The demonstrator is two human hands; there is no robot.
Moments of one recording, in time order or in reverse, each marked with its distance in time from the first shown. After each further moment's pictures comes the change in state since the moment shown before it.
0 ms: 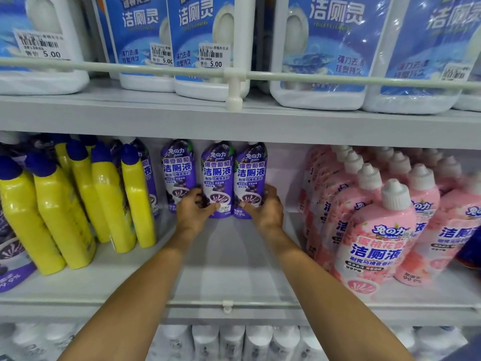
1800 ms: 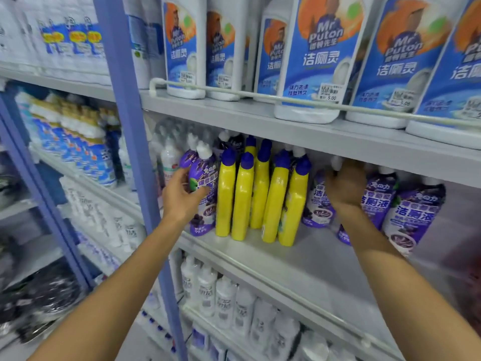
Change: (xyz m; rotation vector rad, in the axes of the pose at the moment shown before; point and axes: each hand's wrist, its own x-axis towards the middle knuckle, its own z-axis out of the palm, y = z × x) left_hand -0.094 0.011 -0.345 0.106 0.611 -0.039; right_hand -0.034 -0.198 0.104 -0.152 0.147 -0.663
